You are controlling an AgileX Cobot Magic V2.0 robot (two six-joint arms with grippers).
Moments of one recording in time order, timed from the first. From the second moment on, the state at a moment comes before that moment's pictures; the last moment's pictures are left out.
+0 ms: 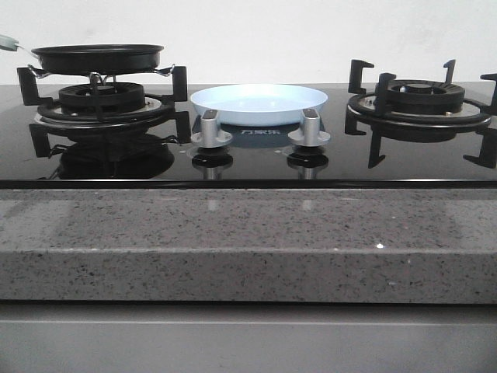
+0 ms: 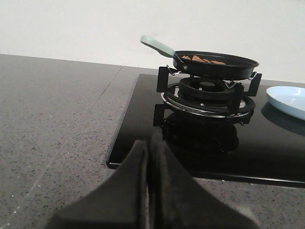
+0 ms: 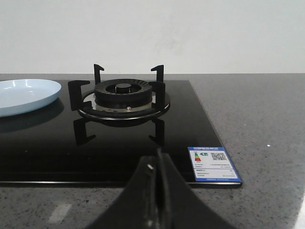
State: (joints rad) left arm -0.01 0.00 0.00 -0.02 0.09 -0.08; right arm -0.03 -0.01 0.03 -0.05 0.01 0.10
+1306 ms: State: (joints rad) left arm -0.01 0.00 0.00 0.01 0.10 -0.08; right arm -0.03 -0.01 0.03 -0.05 0.01 0.10
